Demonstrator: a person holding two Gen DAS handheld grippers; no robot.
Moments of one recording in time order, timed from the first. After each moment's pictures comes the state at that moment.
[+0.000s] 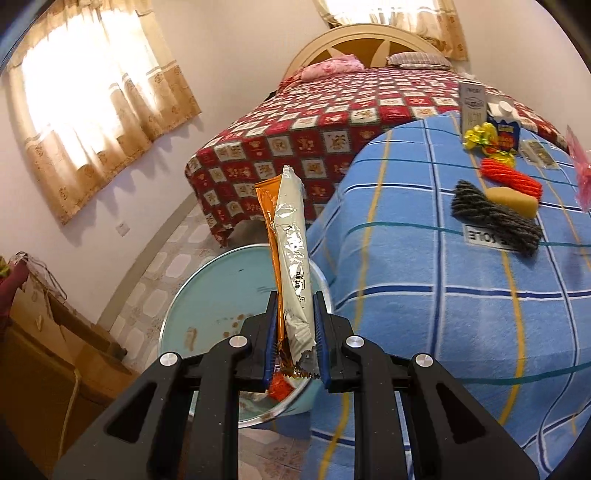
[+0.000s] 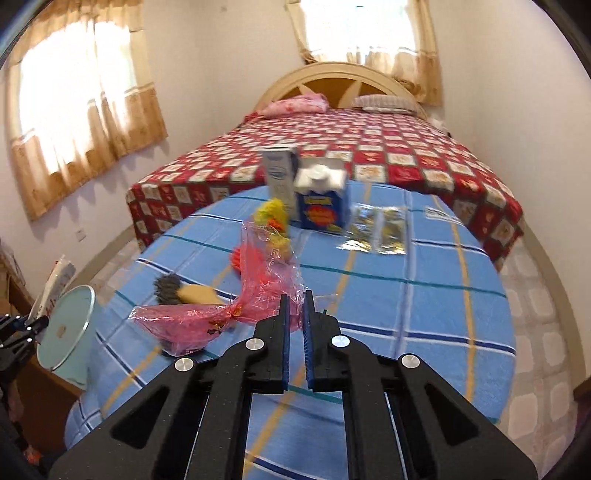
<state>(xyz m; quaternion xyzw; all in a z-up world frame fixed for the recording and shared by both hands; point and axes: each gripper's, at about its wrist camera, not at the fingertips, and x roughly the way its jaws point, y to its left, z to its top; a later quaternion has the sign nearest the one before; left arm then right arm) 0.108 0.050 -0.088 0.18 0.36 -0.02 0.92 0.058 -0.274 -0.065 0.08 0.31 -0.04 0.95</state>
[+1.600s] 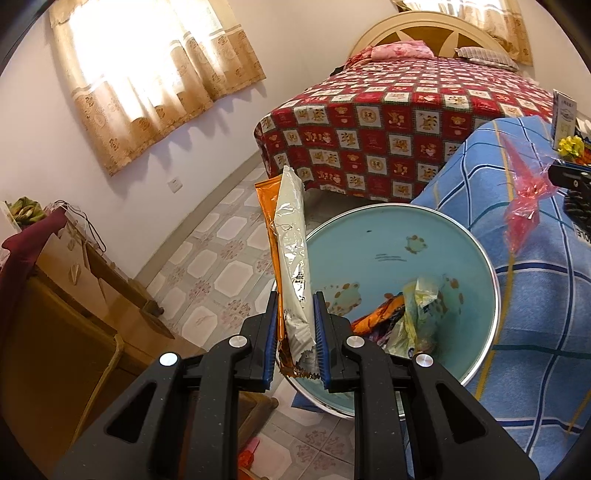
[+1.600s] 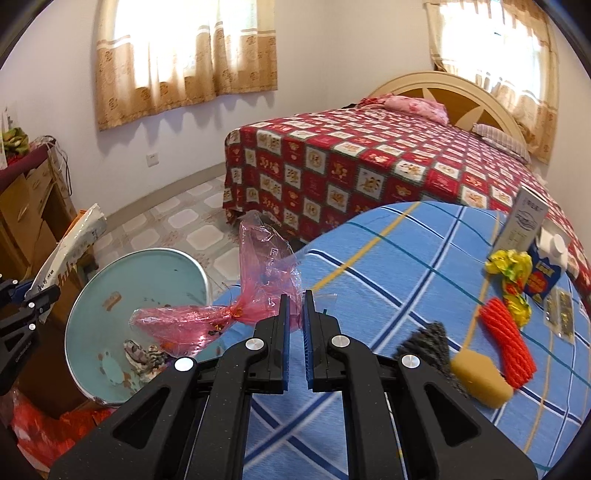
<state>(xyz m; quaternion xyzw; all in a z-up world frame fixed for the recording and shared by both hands) 0.132 0.174 -0.097 0.14 0.39 0.09 0.91 0.178 -0.026 -0.085 -0.05 0.34 0.12 0.93</state>
